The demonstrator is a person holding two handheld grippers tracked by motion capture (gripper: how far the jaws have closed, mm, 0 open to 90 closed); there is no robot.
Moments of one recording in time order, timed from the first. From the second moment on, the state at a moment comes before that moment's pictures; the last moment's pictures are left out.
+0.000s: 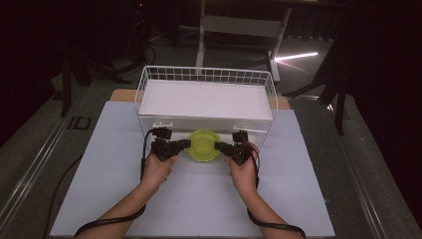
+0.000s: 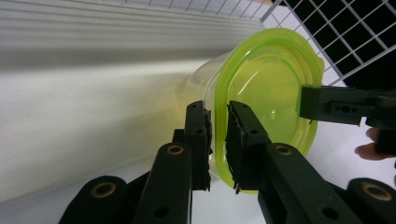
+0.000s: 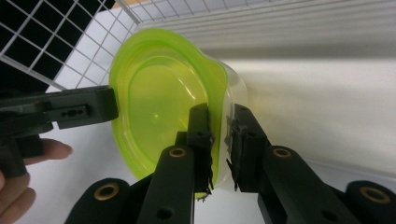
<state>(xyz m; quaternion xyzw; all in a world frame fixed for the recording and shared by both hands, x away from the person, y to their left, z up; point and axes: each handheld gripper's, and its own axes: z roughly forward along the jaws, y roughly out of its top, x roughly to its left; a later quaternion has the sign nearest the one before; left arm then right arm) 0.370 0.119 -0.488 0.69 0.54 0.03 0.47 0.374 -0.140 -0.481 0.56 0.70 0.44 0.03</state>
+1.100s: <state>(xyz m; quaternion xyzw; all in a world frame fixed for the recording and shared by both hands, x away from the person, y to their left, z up) 0.386 0.114 -0.495 0.70 0.50 0.09 0.51 0.394 -0.131 -0.483 0.54 0.70 0.45 0.12</state>
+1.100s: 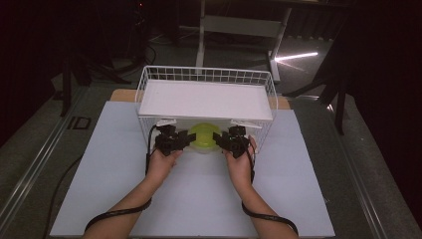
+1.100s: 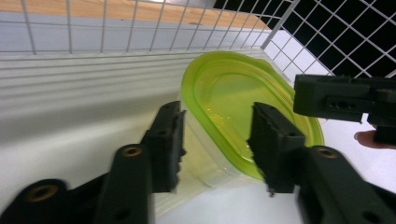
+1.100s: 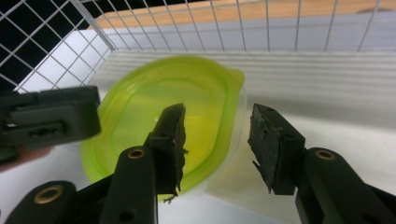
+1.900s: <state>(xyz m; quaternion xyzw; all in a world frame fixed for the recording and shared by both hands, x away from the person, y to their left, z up) 0.312 0.138 -0.493 0.71 0.44 0.06 0.55 0.337 -0.126 -0.501 0.50 0.72 0.46 0.13</state>
